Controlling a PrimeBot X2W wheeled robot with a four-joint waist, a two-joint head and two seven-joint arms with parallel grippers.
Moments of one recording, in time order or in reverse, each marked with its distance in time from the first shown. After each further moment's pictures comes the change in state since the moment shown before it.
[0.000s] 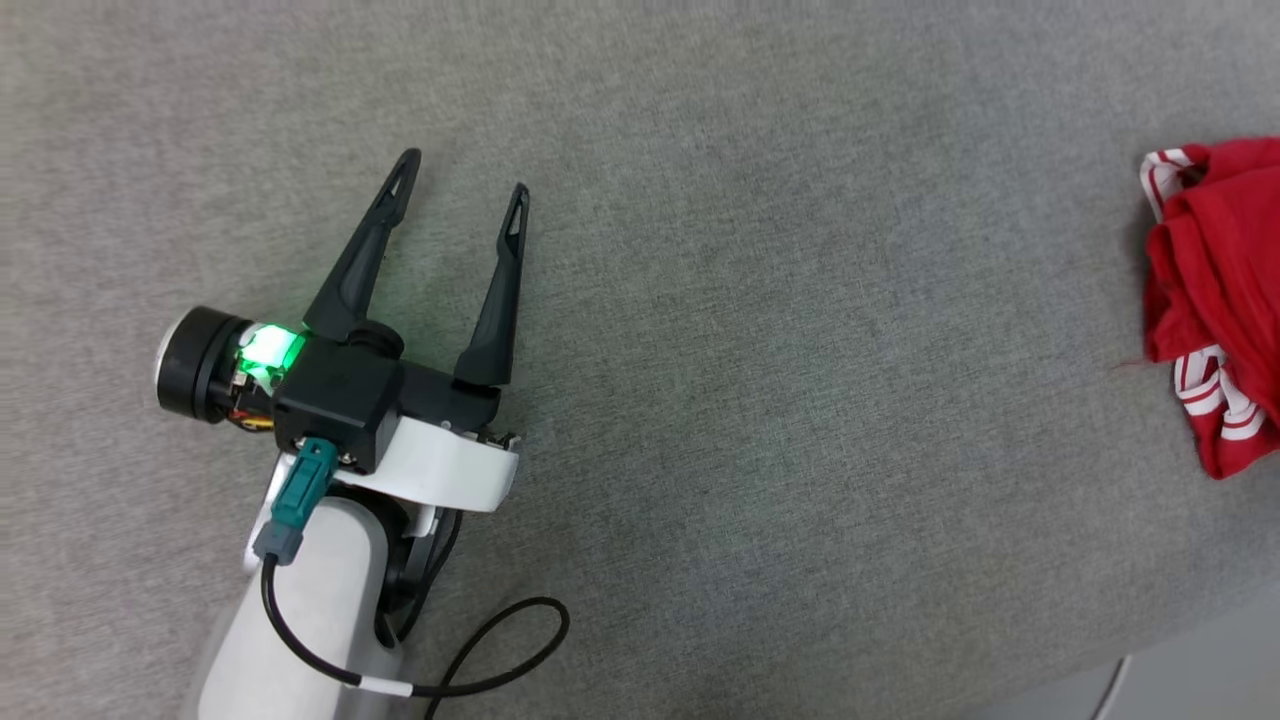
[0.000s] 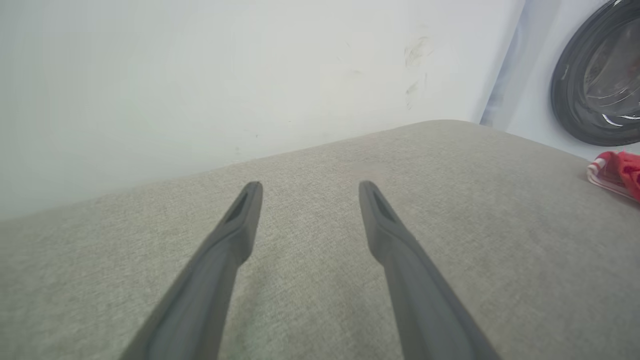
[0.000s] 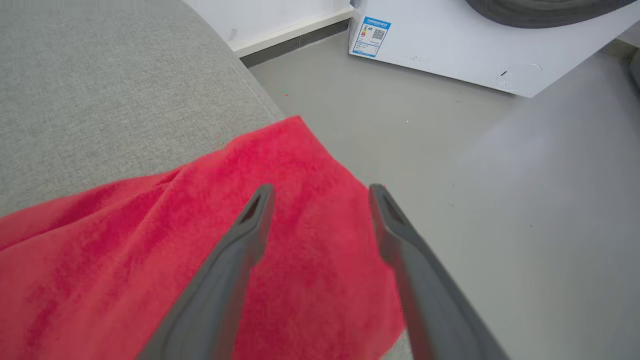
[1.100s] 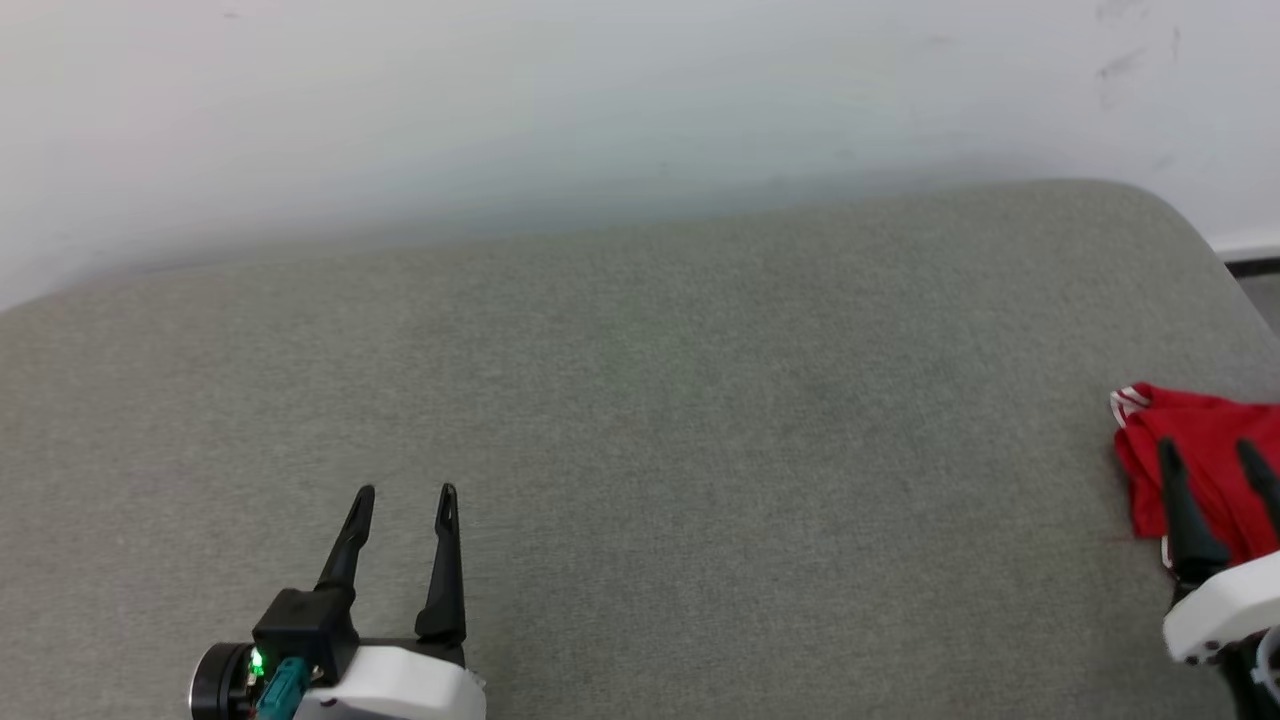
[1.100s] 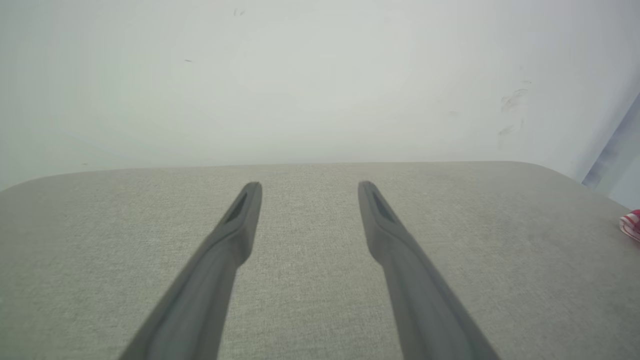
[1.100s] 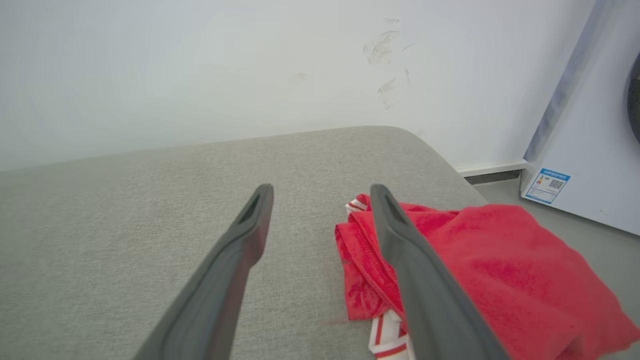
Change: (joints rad) left arm 0.405 -0.074 0.097 0.148 -0.170 0.088 -0.074; right arm 0.685 0.203 0.106 -0.657 -0.045 0.000 -0.211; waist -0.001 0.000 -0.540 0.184
